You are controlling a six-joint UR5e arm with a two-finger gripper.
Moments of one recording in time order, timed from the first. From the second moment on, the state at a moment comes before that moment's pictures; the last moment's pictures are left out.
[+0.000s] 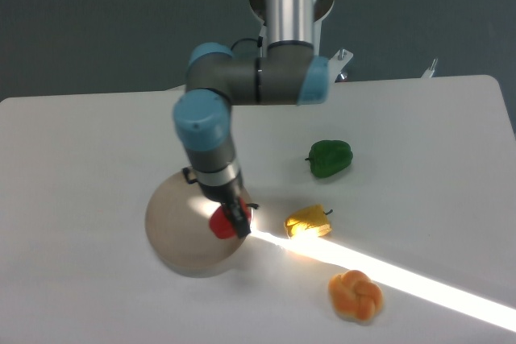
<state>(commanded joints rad) 2.26 -2.09 -1.39 -1.08 1.62 1.30</state>
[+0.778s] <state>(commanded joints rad) 2.43 -2.18 -1.23 -1.14 1.61 1.62</state>
